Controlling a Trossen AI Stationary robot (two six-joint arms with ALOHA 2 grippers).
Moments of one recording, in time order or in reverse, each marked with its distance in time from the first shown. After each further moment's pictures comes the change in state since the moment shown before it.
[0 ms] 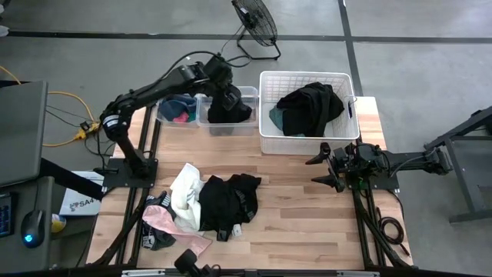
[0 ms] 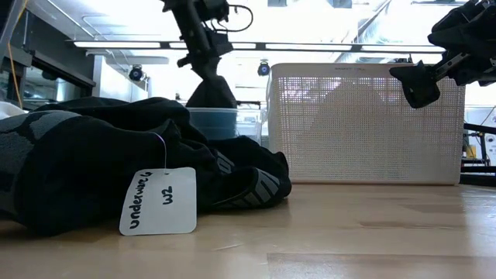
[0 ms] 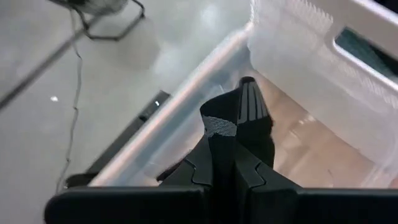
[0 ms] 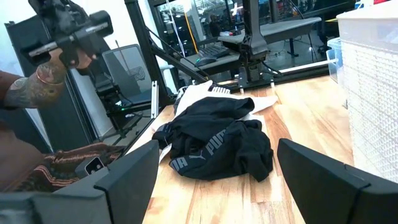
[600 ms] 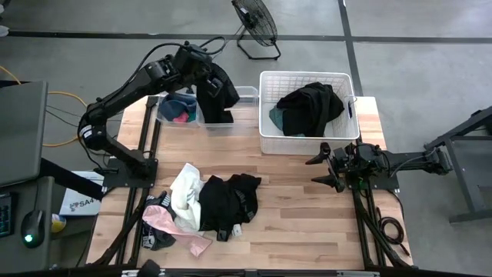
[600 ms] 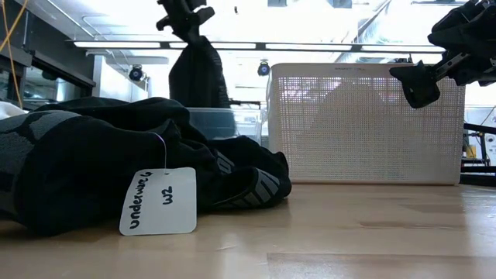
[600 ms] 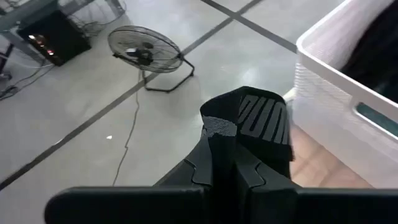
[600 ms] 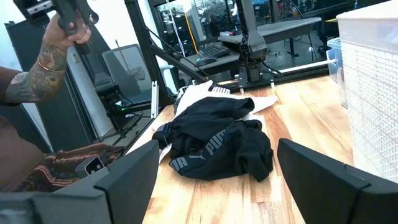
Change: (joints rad) left arm 0.012 -0.217 0.000 0.040 -0.197 0.054; right arm 0.000 0.000 0.000 0.000 0.000 0.000
